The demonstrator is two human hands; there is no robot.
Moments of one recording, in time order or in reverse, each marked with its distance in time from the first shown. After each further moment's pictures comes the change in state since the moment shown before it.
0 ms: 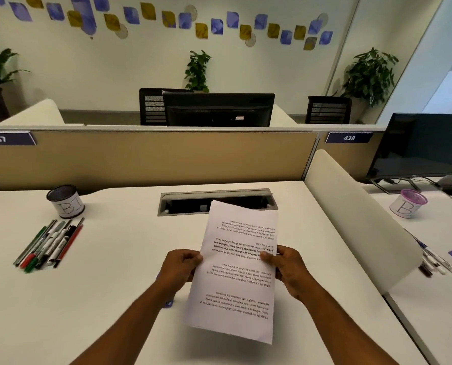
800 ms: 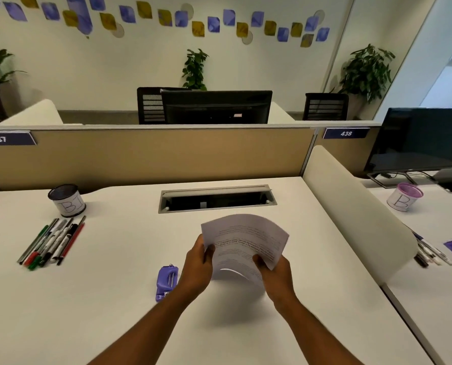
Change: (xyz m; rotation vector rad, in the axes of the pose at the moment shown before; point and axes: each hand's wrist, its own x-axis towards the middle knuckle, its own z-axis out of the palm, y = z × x) left_hand -0.027 0.011 0.048 0.201 0.108 0.341; right_hand -0.029 0.042 0.043 -0.152 0.283 -0.307
